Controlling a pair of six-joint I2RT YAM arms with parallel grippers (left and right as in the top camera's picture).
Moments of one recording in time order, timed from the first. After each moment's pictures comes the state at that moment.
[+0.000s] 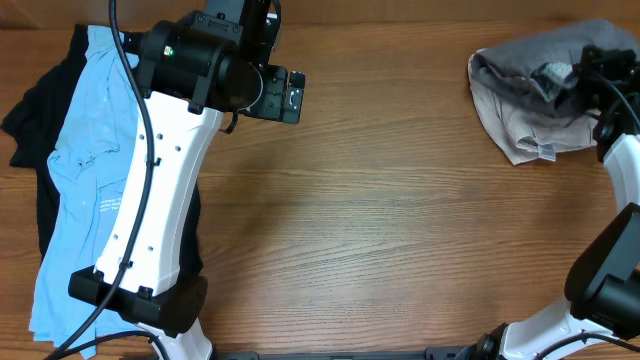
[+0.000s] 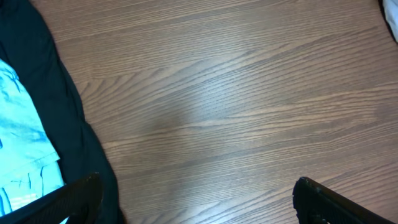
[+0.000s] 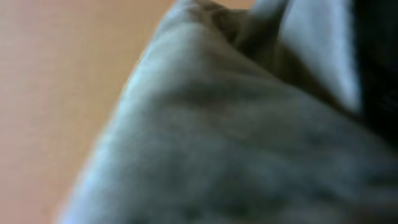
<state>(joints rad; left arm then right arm) -0.35 1.87 2.32 -1.56 -0.02 -0.18 -0.47 1.85 1.35 0.07 -0.36 1.13</state>
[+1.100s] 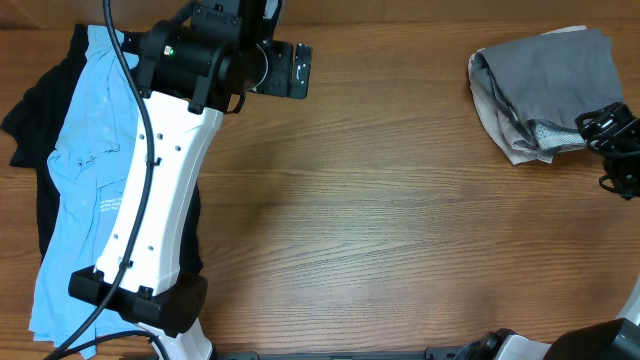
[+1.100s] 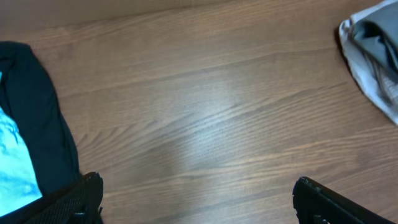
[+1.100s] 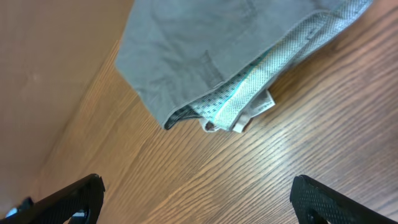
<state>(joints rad) -0.35 1.87 2.32 -1.37 -0.02 -0.18 -0.62 1.45 1.36 -0.89 -0.43 0.34</state>
